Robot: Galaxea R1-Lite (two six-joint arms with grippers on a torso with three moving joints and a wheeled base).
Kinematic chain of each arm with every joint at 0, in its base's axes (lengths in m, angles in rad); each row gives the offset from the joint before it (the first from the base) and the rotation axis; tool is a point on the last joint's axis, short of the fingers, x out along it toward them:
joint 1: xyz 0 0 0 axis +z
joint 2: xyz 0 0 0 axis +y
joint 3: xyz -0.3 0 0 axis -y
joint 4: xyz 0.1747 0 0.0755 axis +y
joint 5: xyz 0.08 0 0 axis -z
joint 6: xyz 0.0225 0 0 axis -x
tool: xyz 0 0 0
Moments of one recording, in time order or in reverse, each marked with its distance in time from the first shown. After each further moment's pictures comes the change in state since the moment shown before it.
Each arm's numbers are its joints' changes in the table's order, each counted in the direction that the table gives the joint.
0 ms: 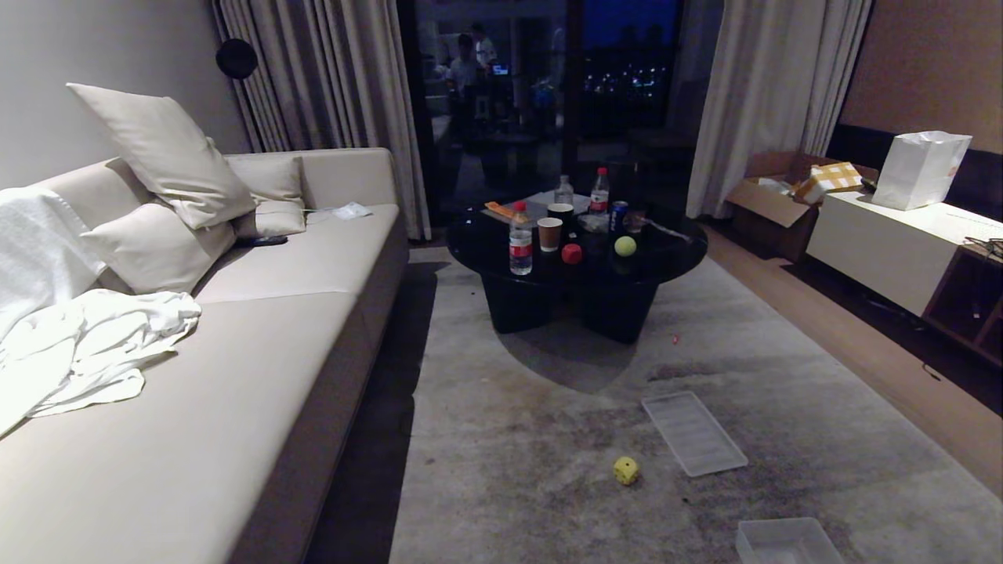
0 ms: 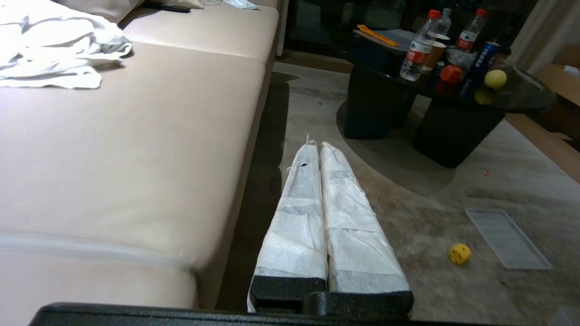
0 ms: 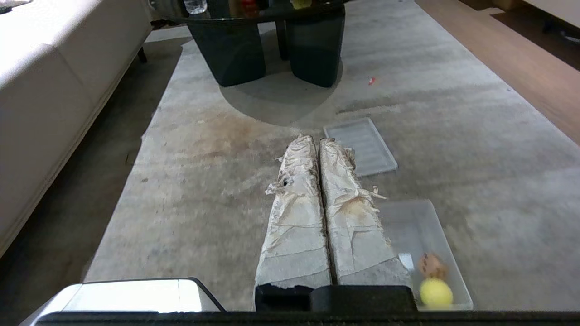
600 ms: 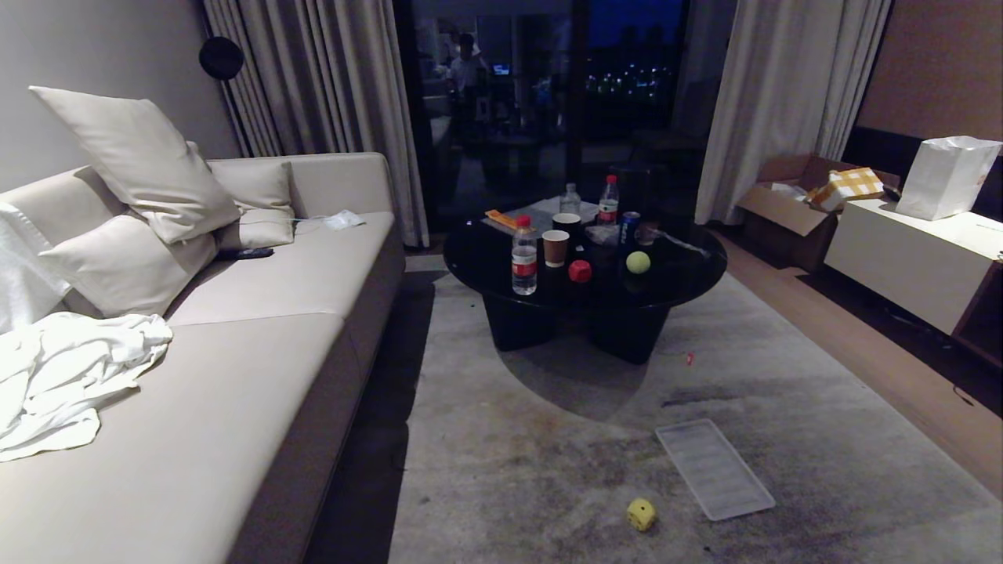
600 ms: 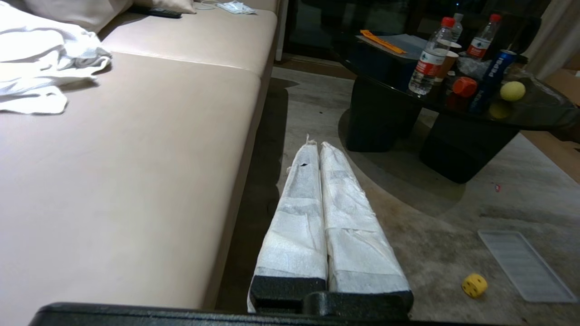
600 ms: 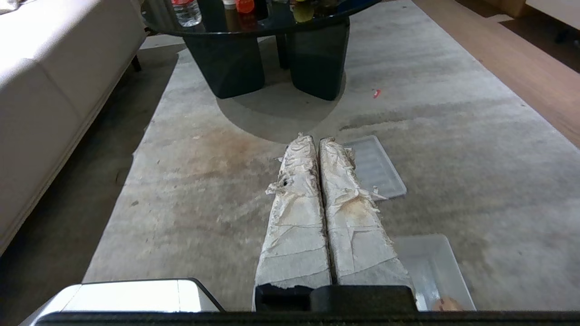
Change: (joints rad) left arm 0.000 0.000 0.000 0.000 0.001 -0.001; right arm 0.000 0.000 0.000 0.000 0.000 0.000
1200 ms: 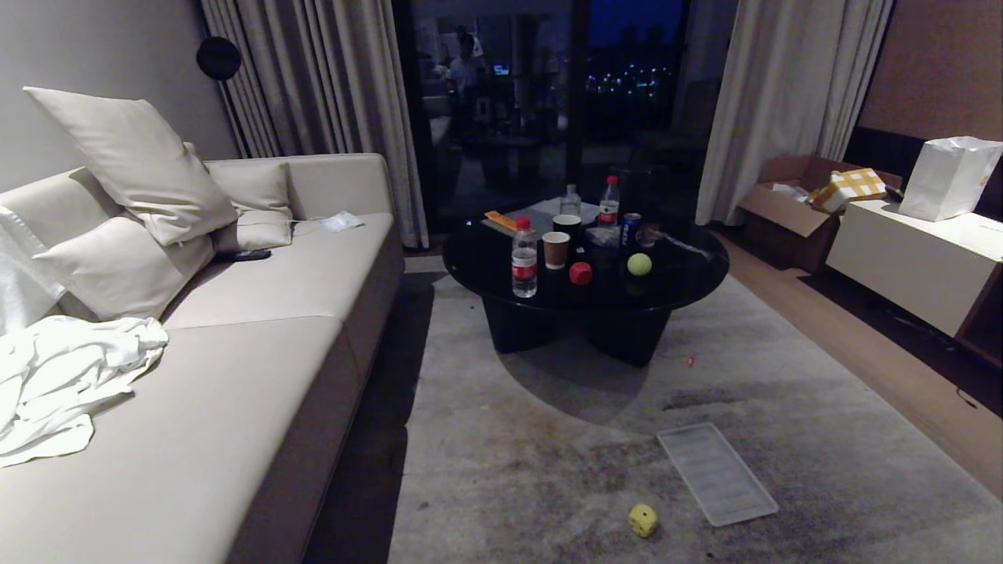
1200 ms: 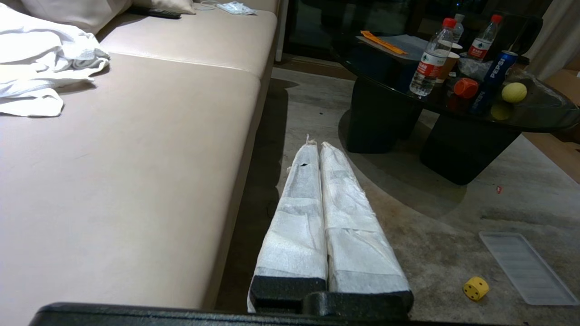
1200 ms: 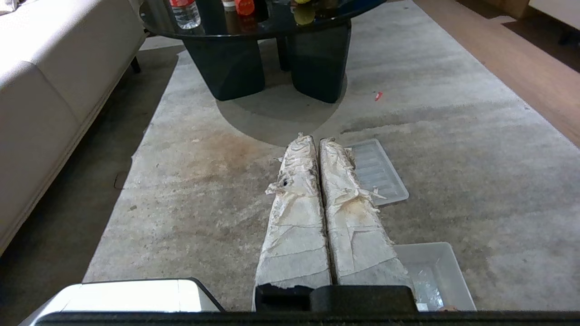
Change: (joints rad) left arm 0.000 0.000 0.000 0.000 -0.001 0.001; right arm 0.000 0.000 0.000 0.000 0.000 0.000
